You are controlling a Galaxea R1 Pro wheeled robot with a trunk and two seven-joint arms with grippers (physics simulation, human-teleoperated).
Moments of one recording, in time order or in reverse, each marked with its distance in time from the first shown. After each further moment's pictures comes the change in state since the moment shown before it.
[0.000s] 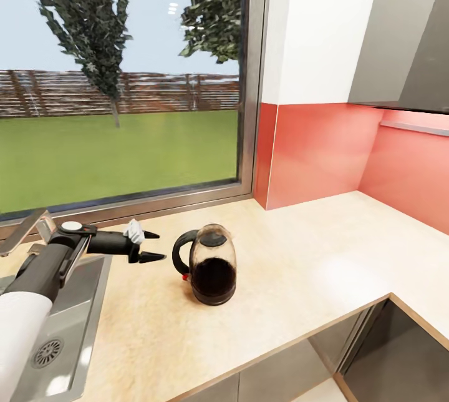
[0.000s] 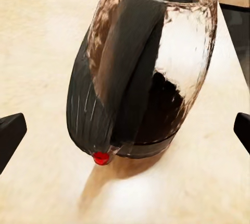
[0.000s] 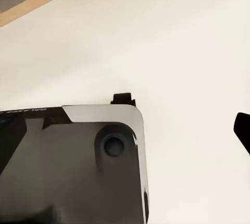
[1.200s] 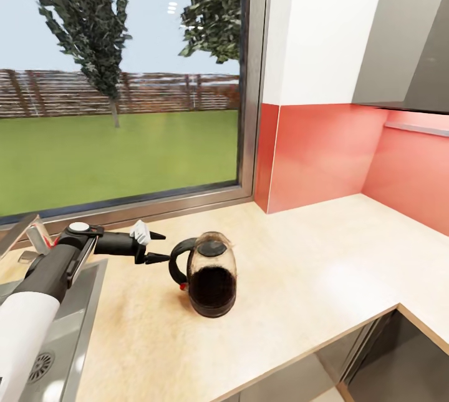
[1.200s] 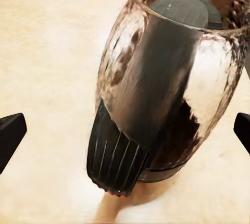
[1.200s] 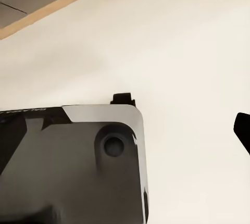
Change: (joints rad) left arm 0.003 -0.033 -0.005 0.000 -0.004 0.000 0.002; right arm 0.000 0.000 0.000 0.000 0.000 0.000 0.000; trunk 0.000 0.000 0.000
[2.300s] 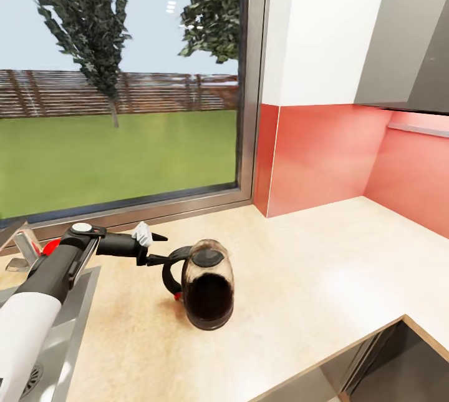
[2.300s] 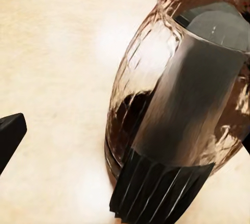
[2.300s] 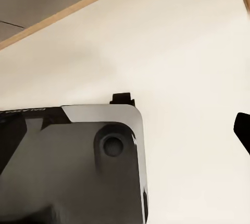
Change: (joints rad) left arm 0.002 -0.003 -0.020 0.000 0.006 -0.001 -0.003; right arm 0.000 -0.001 0.000 0.001 0.000 0.000 0.000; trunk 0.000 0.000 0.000
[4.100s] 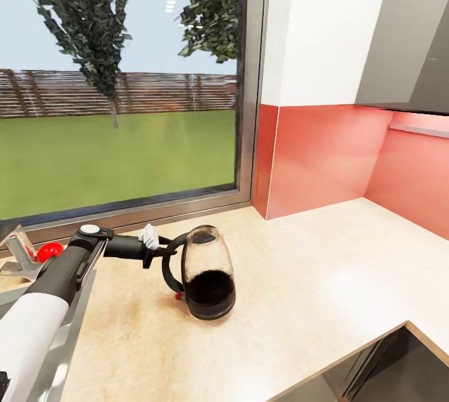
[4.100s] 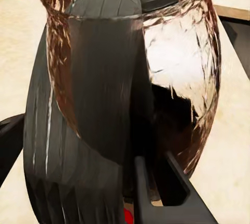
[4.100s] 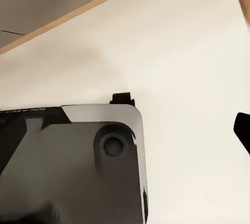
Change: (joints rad) left arm 0.005 -0.031 -0.017 0.005 0.002 0.003 -0.009; right arm 0.000 0.000 0.000 0.000 0.000 0.000 0.000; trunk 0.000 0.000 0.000
